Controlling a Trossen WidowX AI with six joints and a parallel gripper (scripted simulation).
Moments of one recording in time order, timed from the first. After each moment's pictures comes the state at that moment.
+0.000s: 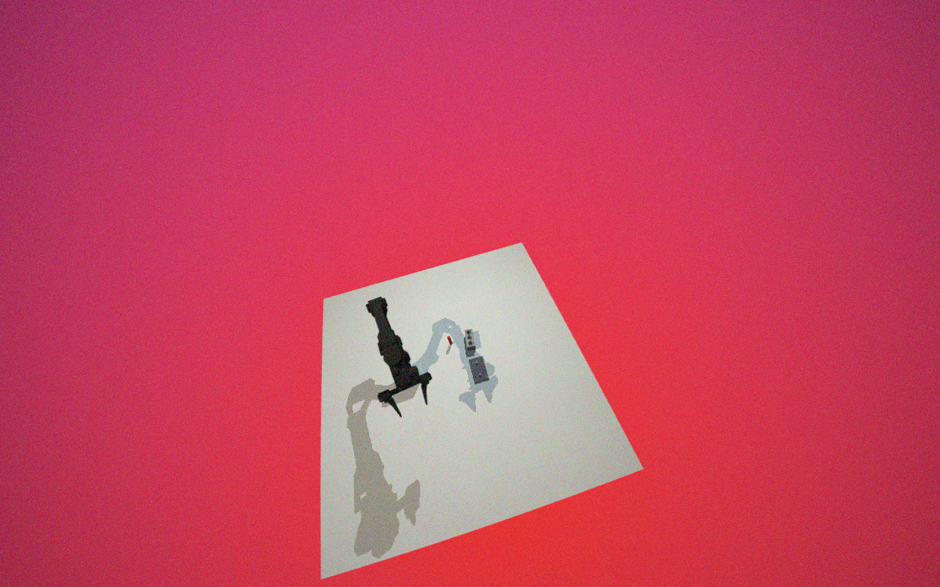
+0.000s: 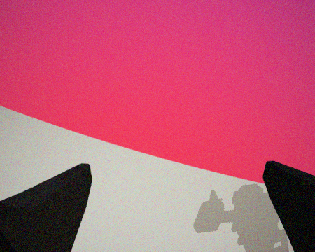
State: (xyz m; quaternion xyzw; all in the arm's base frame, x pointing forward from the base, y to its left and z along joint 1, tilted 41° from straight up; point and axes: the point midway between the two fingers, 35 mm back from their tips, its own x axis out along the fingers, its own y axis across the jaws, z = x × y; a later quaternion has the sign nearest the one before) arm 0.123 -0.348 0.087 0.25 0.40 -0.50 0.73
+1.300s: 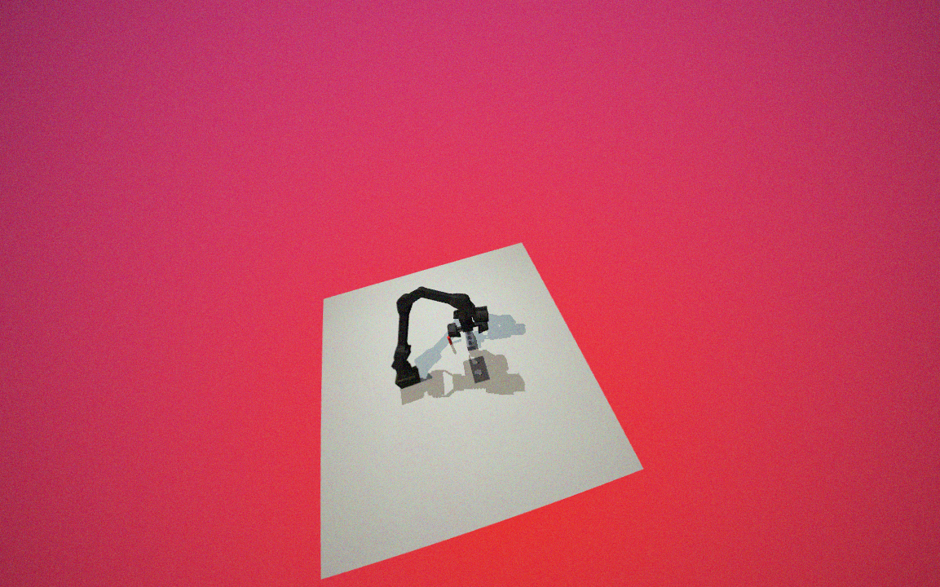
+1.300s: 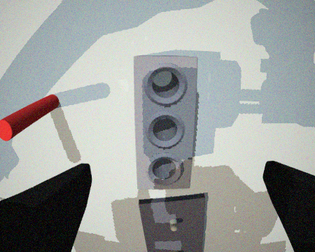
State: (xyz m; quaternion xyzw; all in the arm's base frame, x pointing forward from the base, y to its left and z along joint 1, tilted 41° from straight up) arm 0.346 0.066 0.104 -0.28 0.32 0.66 0.63
